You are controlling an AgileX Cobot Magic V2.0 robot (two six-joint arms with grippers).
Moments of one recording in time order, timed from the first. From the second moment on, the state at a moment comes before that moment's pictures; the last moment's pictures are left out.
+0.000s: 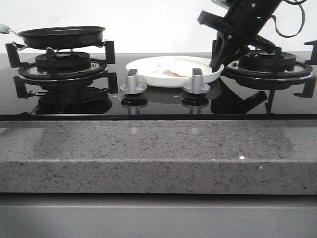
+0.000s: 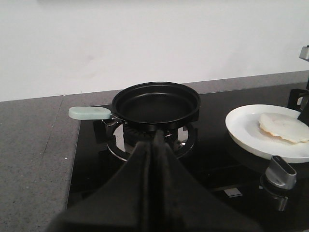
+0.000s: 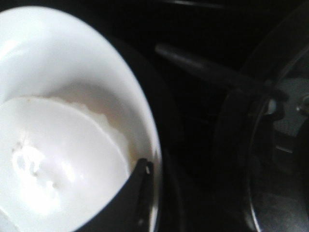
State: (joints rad) left arm -0.14 0.47 -0.53 -0.45 0.27 0.47; right arm 0.13 2.14 -1.97 0.46 1.10 -0.12
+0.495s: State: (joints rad) left arm -0.14 0.47 -0.53 -0.45 0.27 0.47; right arm 0.09 2.14 -2.25 0.46 1.24 -0.10
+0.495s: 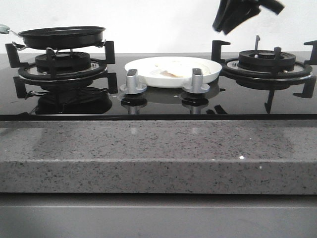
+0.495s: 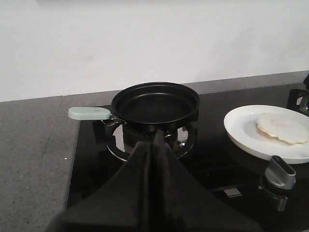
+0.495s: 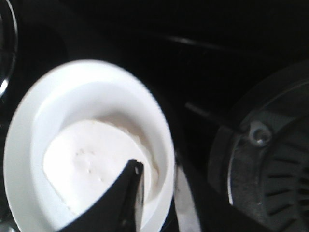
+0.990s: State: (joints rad) left arm -0.14 0.47 -0.53 -0.45 0.27 0.47; right arm 0.09 1.88 -2.21 0.37 1.25 -0.07
